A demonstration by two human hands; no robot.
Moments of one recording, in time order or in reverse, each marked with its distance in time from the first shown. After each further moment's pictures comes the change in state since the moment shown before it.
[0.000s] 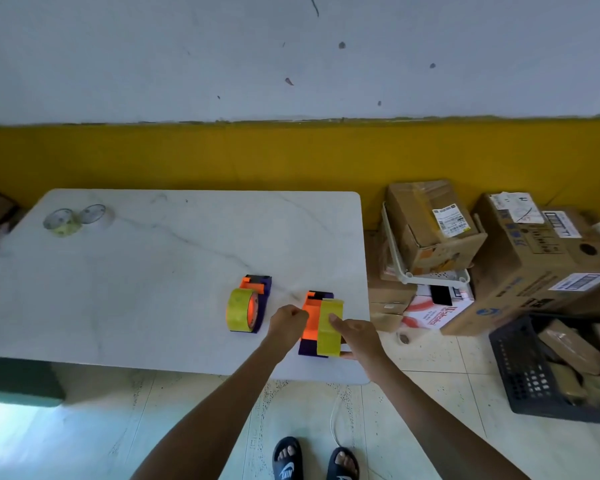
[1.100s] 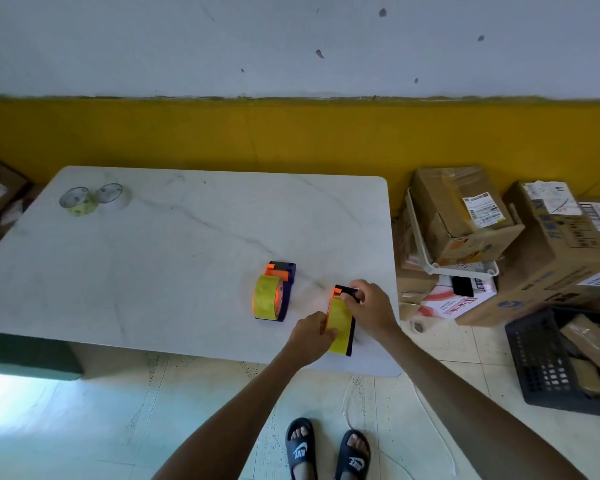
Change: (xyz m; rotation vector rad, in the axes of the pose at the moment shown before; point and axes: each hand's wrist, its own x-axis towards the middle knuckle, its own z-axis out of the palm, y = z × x) left_hand -0.009 -0.038 -0.019 0.398 -0.177 0.213; right_hand 0.037 -0.028 0.039 -0.577 0.132 -0.384
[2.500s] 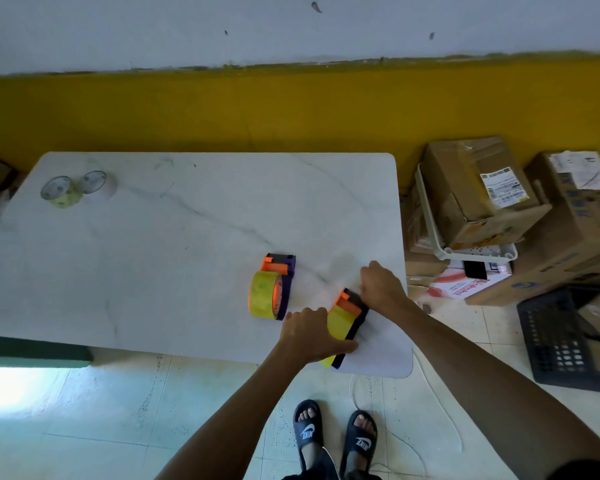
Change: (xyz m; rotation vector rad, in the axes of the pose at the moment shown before) left_hand 0.013 0.017 -0.016 0.564 -0.027 0.018; right_hand 0.070 0.022 0.002 -0.682 -0.223 -0.057
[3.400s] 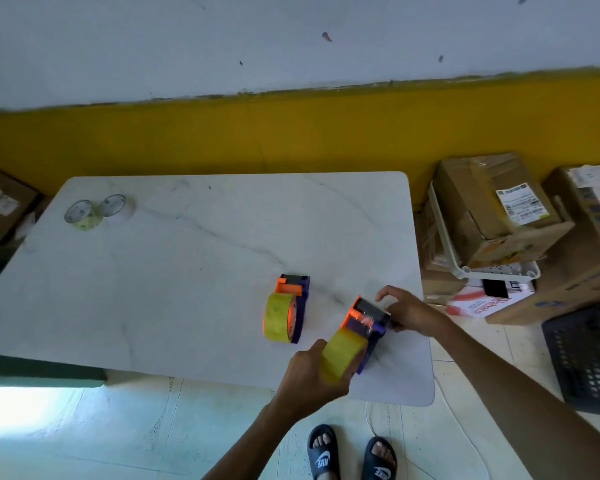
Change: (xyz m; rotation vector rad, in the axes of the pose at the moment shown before) left_hand -0.028 -0.030 0.026 -0.498 0.152 -0.052; right_hand 0.009 0.037 0.003 1.065 -0.333 0.112
